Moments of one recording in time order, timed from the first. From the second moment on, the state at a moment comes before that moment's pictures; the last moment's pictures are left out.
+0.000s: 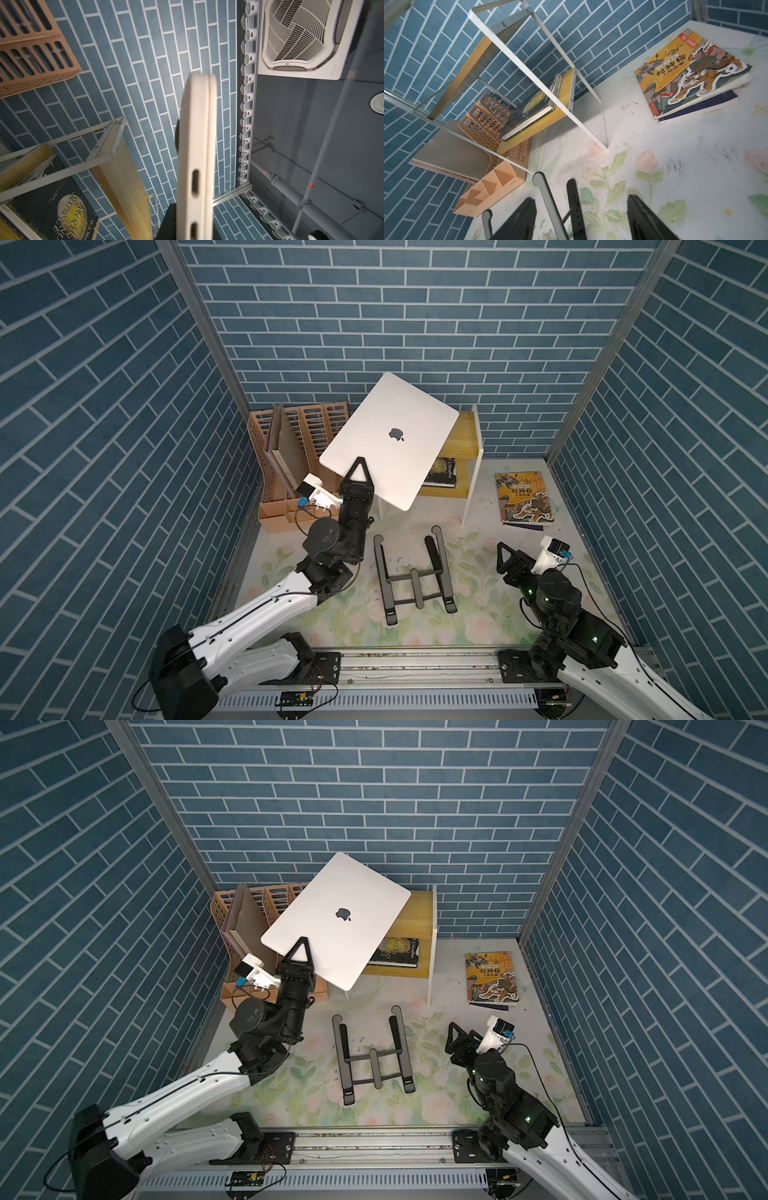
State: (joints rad) left arm -0.83 1.12 0.87 0.71 -0.71 -1.11; right arm 0.82 0.32 0.41 -0.37 0.54 0.84
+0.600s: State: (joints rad) left arm -0.96 1.54 1.15 0.86 -1.16 -1.10; right arm 0.82 0.35 0.38 -0.32 0.44 0.93
